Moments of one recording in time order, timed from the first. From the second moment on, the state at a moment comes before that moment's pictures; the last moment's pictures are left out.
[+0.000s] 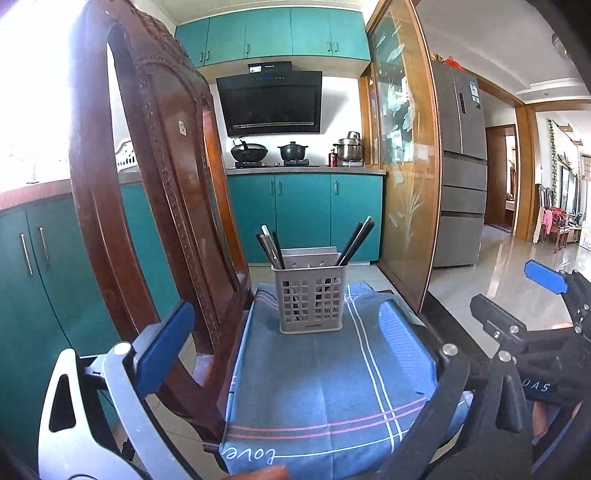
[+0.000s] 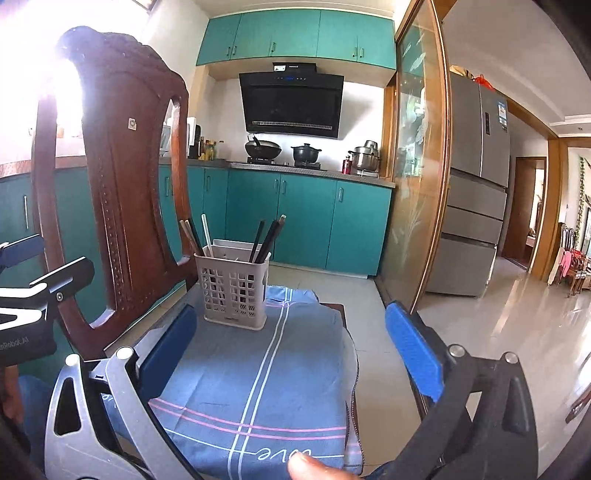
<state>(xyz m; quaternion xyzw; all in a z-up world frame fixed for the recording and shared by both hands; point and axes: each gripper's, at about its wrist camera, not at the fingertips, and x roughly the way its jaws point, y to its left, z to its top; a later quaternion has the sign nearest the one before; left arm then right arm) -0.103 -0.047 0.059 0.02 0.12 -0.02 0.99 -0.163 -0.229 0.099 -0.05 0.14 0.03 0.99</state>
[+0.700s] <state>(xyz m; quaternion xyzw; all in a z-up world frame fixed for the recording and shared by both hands) -0.108 -0.056 0.061 0.03 0.12 -0.03 0.99 -0.167 -0.237 0.101 -0.04 0.14 0.03 0.99</state>
